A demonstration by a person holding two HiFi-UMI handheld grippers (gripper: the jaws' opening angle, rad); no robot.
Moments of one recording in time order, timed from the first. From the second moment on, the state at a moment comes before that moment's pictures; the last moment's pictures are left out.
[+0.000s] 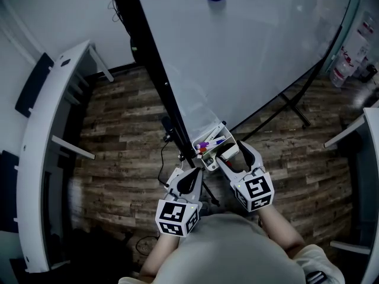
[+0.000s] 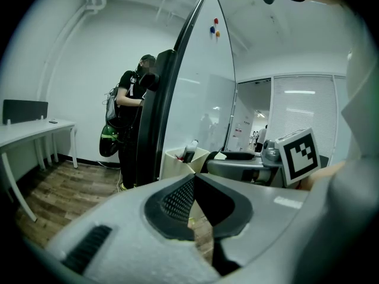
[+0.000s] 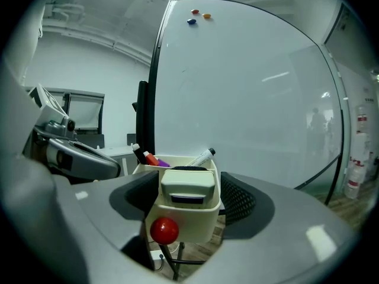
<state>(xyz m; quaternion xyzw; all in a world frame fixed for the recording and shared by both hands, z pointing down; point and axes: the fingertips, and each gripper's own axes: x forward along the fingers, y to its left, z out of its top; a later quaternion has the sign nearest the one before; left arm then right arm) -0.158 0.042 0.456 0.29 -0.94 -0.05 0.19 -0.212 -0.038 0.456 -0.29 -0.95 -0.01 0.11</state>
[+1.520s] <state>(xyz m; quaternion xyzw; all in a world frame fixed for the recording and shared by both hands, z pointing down) -0.161 0.032 0.452 0.33 -0.92 -0.05 0.19 -0.208 -0.040 0.423 -0.25 -0.97 -0.04 0.07</state>
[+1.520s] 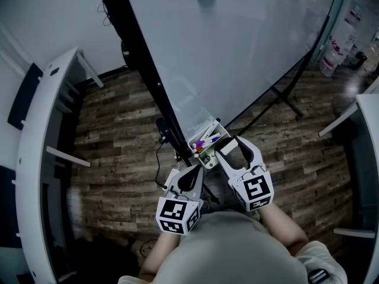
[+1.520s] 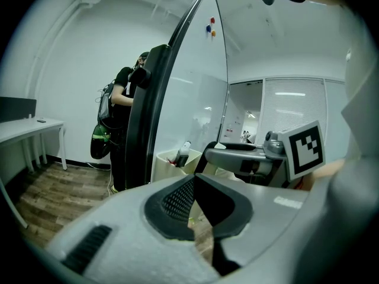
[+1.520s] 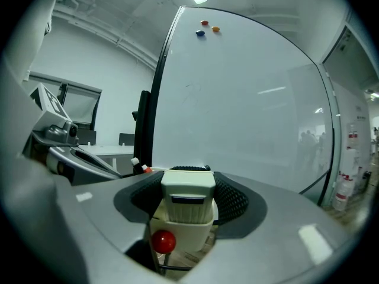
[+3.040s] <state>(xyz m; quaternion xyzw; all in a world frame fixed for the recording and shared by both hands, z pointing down) -0.141 0.021 0.439 0.37 -0.91 -0.05 0.18 -0.183 -0.048 0.359 -0.21 -0.98 -0.04 0.00</state>
